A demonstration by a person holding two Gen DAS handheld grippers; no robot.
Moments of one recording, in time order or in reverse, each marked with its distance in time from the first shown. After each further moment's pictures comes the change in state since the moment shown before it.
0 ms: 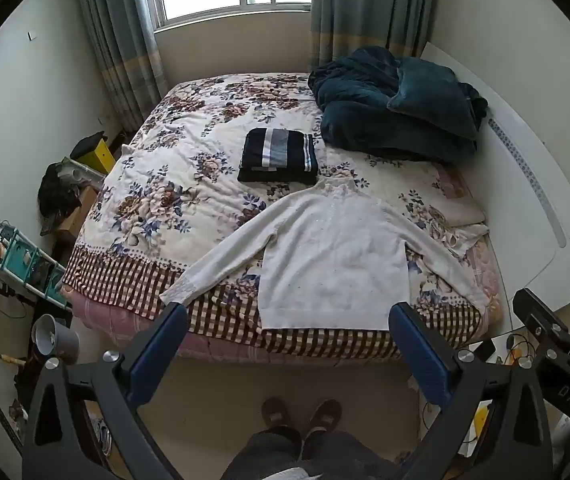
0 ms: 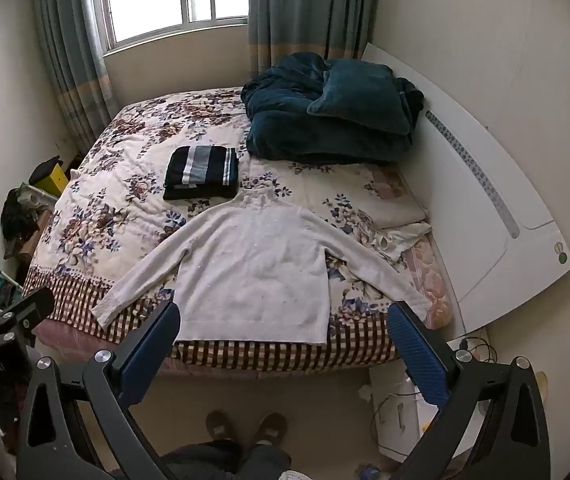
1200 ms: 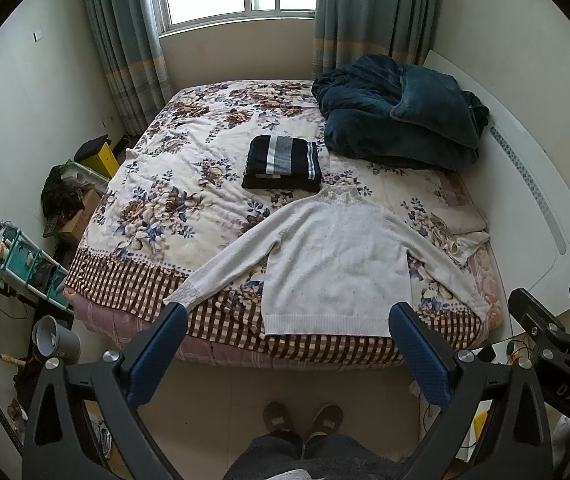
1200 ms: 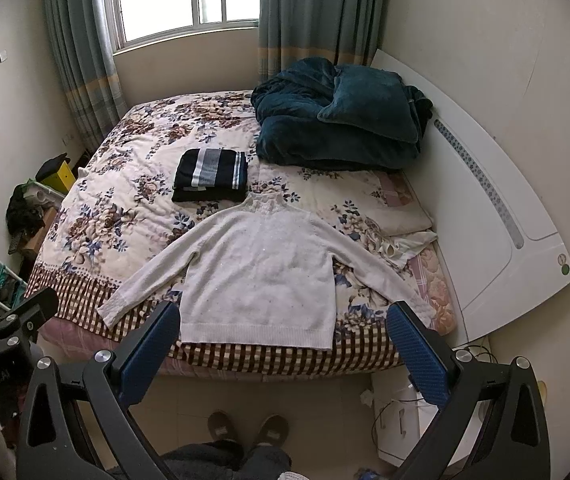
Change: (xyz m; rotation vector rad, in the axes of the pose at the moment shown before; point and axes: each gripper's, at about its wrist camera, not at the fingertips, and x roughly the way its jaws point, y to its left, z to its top) left arm -0.002 0.019 0.009 -0.001 -0.012 -0.002; right arm -0.009 0.031 0.015 -0.017 -0.004 0.017
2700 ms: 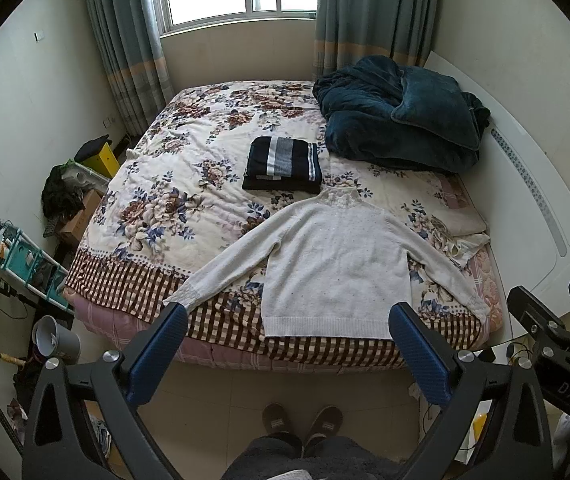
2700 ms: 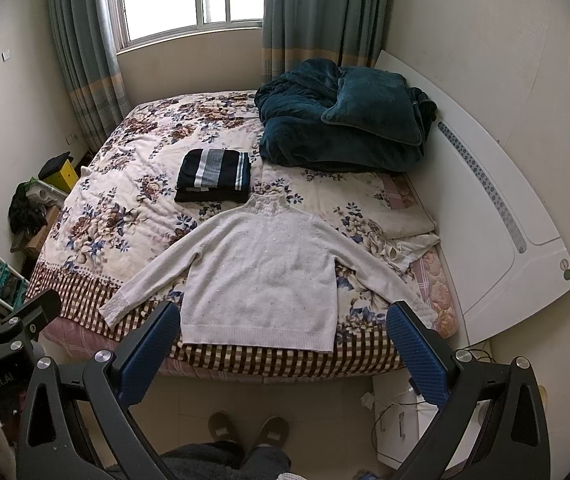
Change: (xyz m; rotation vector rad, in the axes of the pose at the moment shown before) left arm -0.015 -0.002 0.013 -0.002 -0.009 0.006; right arm -0.005 0.005 0.003 -0.002 -0.004 0.010
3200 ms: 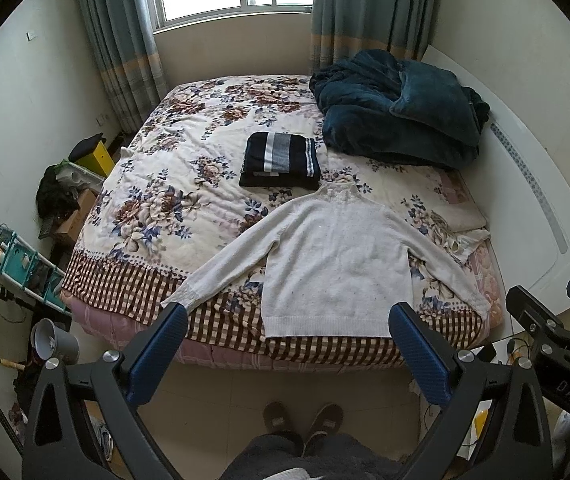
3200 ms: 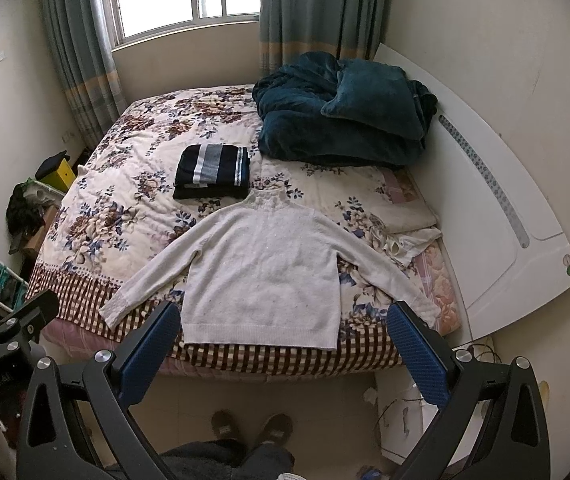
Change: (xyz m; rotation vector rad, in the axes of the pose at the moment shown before) left arm 0.014 -0.001 0.004 0.019 0.018 -0.013; right arm 0.016 0.003 -0.001 0.015 0.017 -0.004
